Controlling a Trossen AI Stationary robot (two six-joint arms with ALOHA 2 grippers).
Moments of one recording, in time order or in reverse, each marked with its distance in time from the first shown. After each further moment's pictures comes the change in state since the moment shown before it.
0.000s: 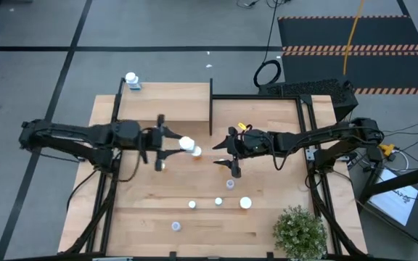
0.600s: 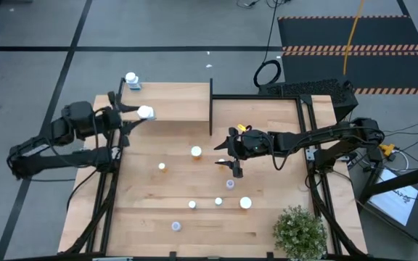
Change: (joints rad) left arm 0.386 -0.451 0.000 -0.409 0.029 0.178; right arm 0.000 -0.006 -0.001 -0.038 0.000 -0.073
